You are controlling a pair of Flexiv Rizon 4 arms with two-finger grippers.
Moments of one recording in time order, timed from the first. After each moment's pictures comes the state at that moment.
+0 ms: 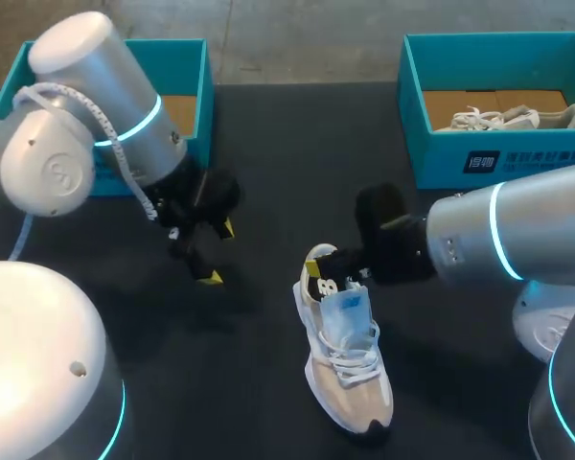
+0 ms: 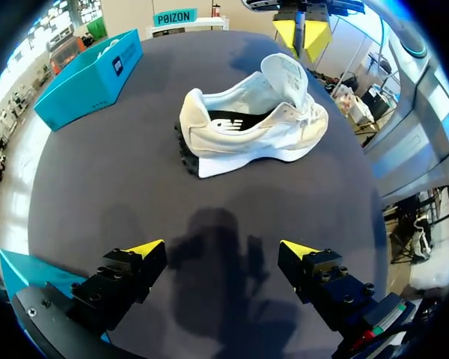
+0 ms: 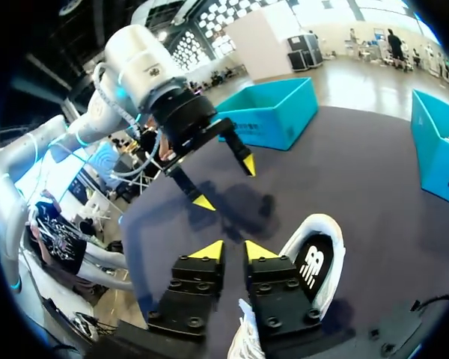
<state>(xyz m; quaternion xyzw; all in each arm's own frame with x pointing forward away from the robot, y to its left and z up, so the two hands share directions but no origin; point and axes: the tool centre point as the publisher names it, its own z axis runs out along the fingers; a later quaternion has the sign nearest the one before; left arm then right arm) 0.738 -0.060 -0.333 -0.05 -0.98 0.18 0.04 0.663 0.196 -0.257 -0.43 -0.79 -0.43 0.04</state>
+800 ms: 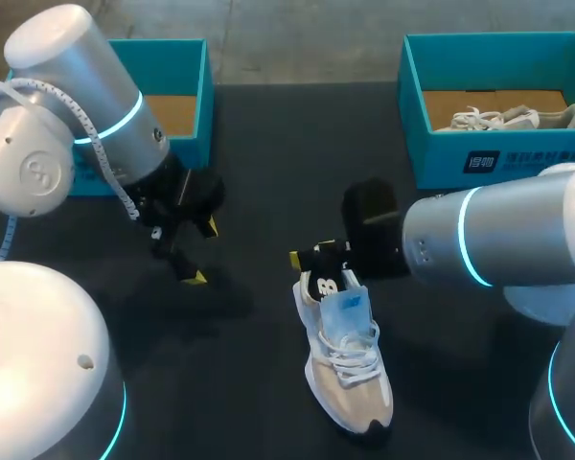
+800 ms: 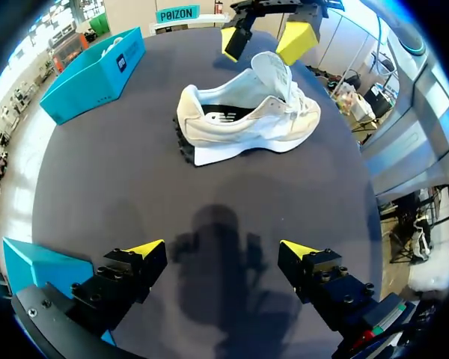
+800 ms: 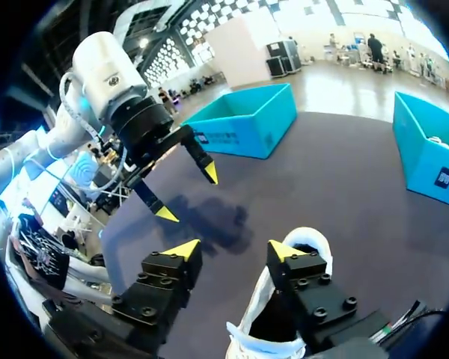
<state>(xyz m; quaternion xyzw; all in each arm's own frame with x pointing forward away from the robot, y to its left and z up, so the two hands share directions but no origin) 0.731 -0.040 -0.320 -0.05 -0.98 0.17 0.03 0.687 0.202 -0.263 -0.48 -0.77 -0.42 -0.02</state>
